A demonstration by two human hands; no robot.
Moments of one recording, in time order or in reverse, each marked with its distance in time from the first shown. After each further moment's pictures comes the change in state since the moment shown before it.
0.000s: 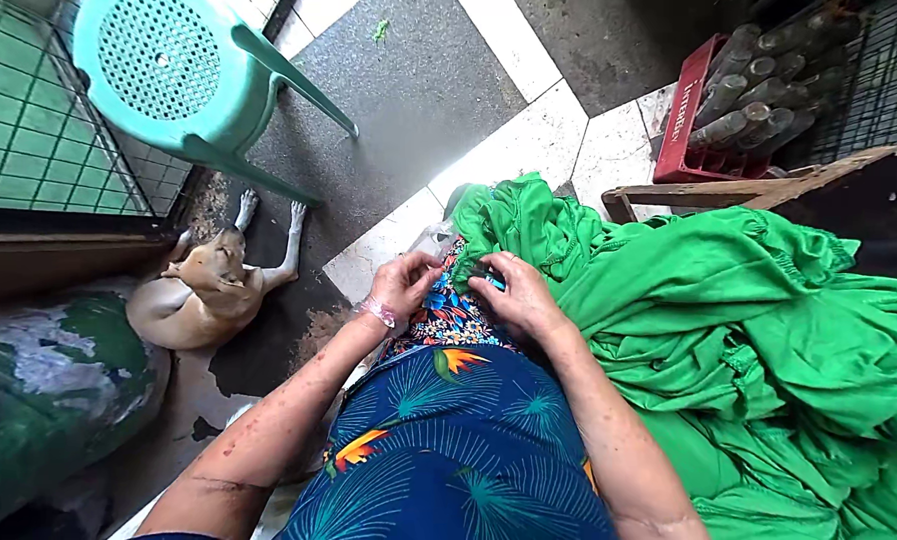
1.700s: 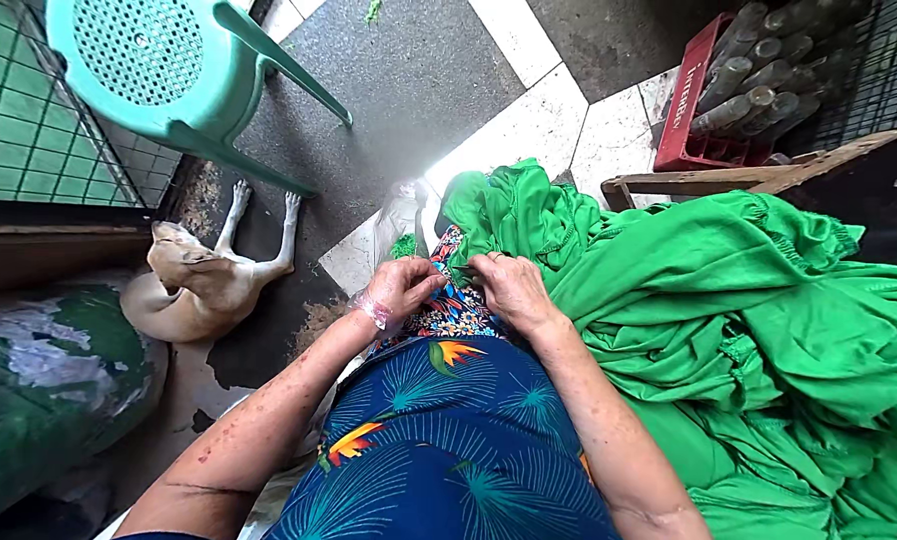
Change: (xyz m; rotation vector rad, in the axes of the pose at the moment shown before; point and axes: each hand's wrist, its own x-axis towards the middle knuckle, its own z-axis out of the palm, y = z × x) left_hand -0.006 0.019 -0.007 0.007 -0.181 -0.008; right_hand -0.005 0.012 0.013 -0.309 0.056 -0.246
